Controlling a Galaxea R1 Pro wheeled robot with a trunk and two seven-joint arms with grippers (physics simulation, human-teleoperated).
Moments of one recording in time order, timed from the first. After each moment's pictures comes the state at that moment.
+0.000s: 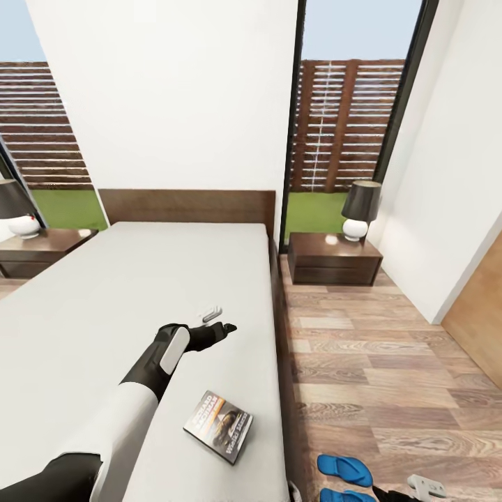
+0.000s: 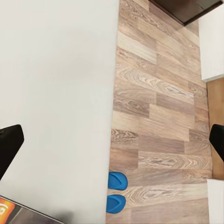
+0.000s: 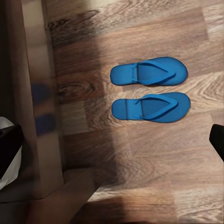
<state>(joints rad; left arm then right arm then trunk) -0.84 -0.12 0.02 -0.69 0.49 0.68 -0.03 -0.50 -0.28 0.23 0.08 -0.56 -0.19 0.47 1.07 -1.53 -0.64</state>
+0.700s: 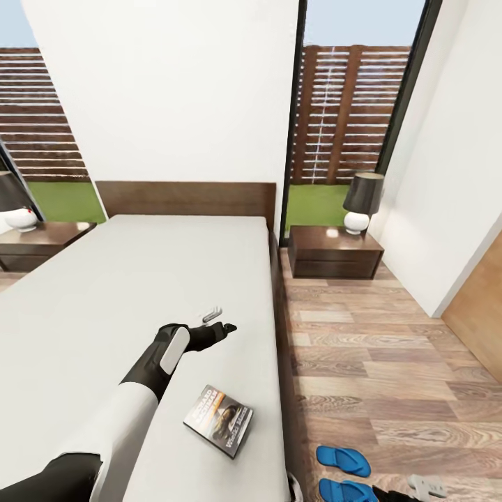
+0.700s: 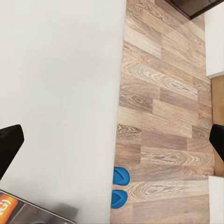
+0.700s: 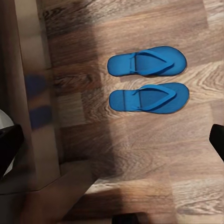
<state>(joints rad) -0.84 -0.12 0.02 -0.69 0.49 0.68 -0.03 -0.50 -0.28 0.23 0.08 -0.56 -0.19 0.47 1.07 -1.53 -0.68</state>
